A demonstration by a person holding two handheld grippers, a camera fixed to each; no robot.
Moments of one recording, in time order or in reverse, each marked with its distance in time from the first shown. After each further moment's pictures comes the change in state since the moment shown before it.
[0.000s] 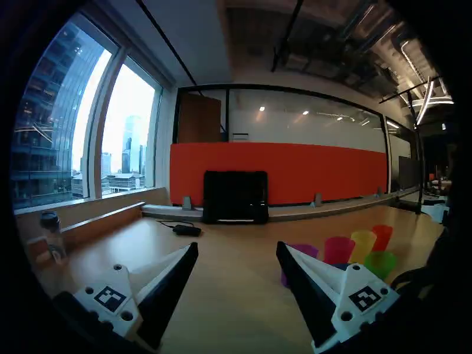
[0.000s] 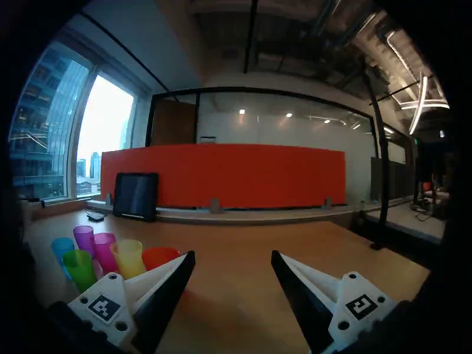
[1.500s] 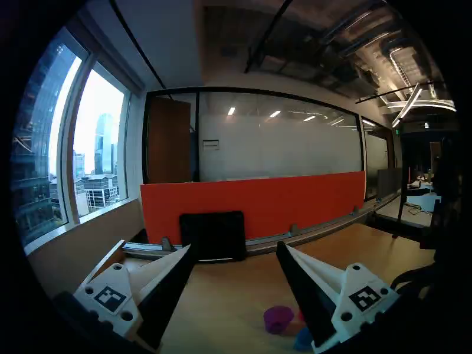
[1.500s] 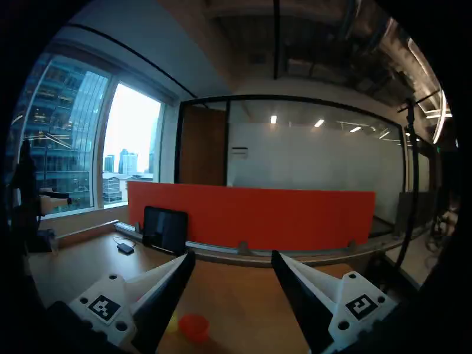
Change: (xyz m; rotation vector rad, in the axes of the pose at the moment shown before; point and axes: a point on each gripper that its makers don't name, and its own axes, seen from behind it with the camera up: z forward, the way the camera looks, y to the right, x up) left arm 0.203 0.015 0.042 -0.199 -0.031 0.039; right arm 0.208 -0.032 0.016 0.213 -0.012 -0.028
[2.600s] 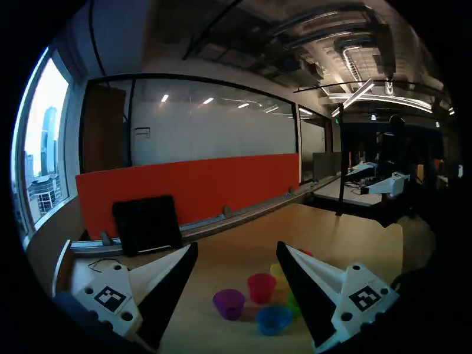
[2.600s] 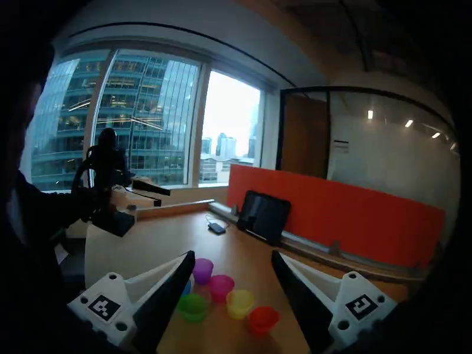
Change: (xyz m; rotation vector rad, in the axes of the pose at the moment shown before) left arm -0.045 0.081 -0.012 -0.426 -0.075 0.042; right arm -0.020 -0.125 -0.033 0.600 -0.085 -0.115
